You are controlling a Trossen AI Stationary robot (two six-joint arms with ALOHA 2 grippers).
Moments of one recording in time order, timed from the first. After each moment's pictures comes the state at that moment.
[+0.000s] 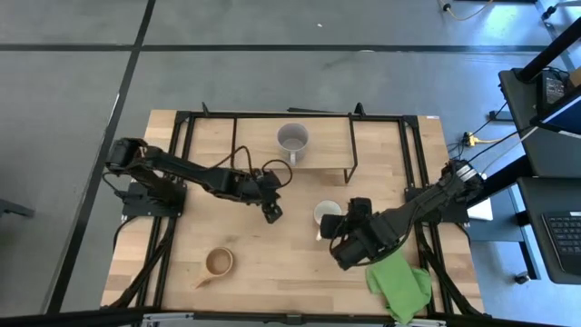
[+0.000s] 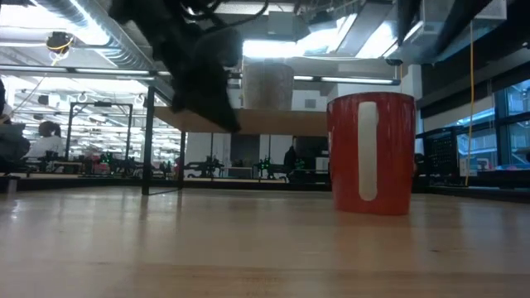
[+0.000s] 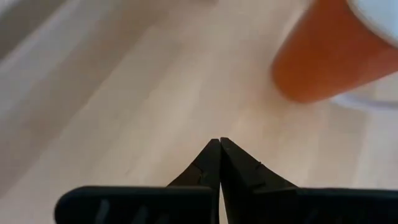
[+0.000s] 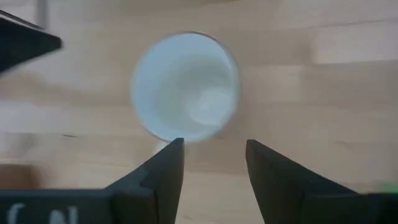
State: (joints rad) left arm -0.11 1.57 0.97 -0.30 -0.28 -0.60; right arm 0.56 1.76 1.60 -1.37 0.44 2.20
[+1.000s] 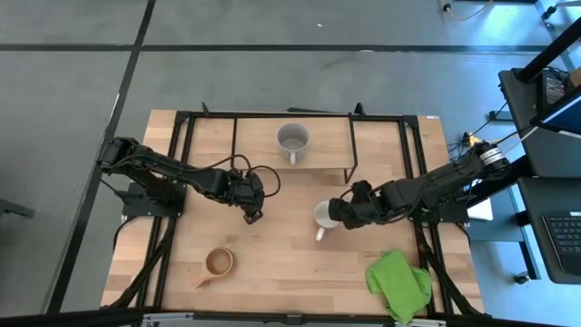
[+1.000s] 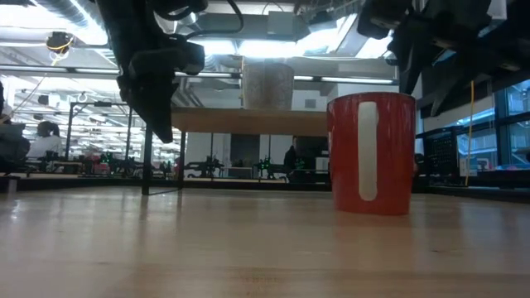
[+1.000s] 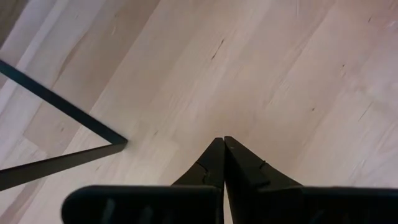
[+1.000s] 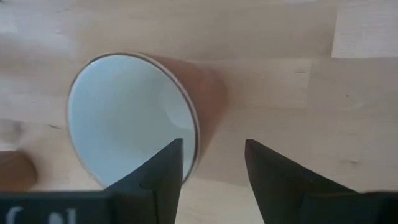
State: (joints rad) left arm -0.16 1.48 0.97 -0.75 -0.32 -0.71; right arm 0.36 1.43 1.06 -0.87 0.21 1.94
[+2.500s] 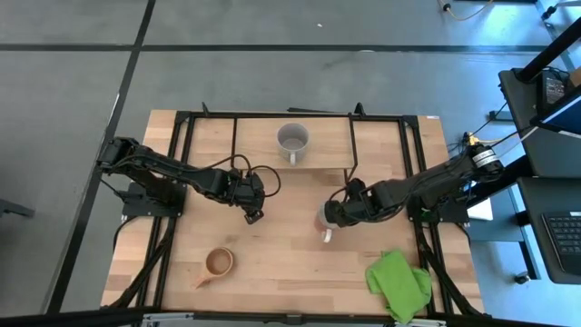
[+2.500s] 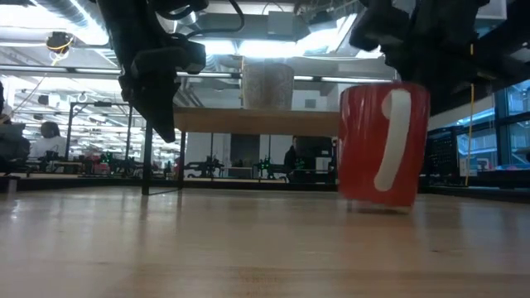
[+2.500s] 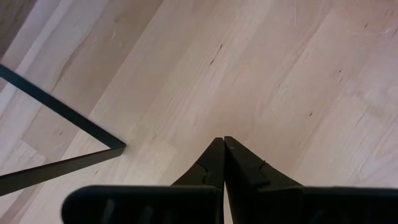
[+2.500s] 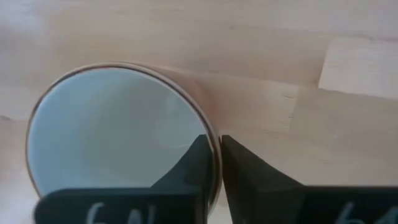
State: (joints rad) left arm -0.16 1.48 0.97 -0.74 -0.33 -0.71; right arm 0.32 1.51 1.09 -0.90 0.21 1.76
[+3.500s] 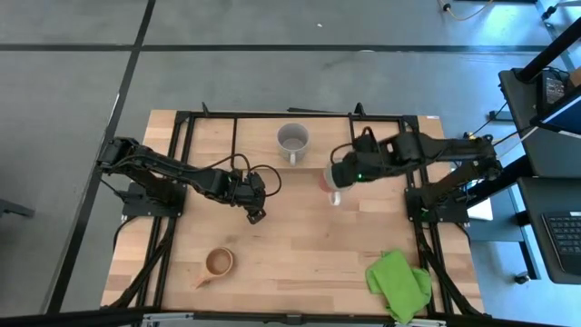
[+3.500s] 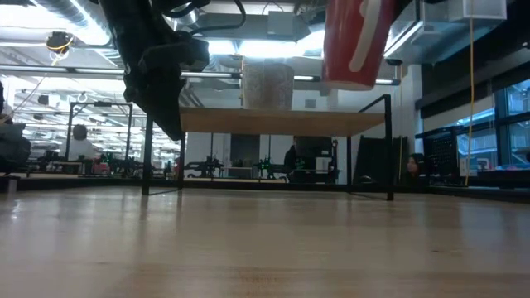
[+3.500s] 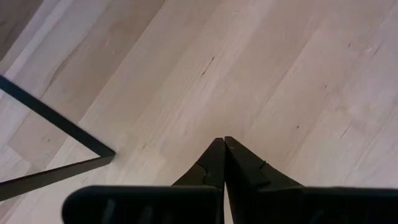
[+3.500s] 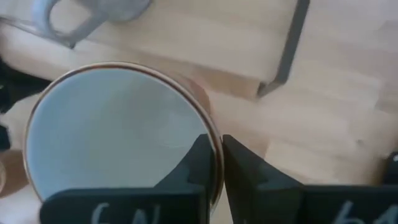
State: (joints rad) left arm -0.16 1.49 0.97 -0.69 -0.33 -0.73; right arm 0.14 1.50 1.70 -1.47 0.32 1.38
